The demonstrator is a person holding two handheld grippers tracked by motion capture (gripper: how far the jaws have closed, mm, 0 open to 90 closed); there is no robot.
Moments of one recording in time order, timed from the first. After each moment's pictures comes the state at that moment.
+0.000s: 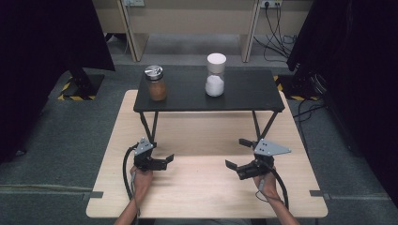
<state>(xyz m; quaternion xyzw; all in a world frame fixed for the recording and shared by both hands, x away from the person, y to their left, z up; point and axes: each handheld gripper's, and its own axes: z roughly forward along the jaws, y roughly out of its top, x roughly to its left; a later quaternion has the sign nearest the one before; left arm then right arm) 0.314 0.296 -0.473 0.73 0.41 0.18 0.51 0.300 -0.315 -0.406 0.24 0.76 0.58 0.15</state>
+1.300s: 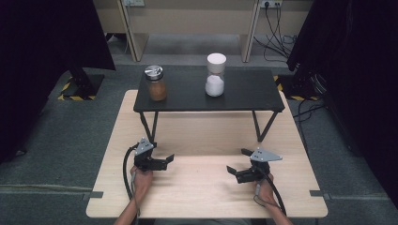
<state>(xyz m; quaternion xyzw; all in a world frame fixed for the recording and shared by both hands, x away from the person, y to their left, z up) 0.315 0.295 -0.472 0.73 0.41 0.18 0.51 0.306 -0.313 -0.459 0.30 0.77 0.53 0.16</state>
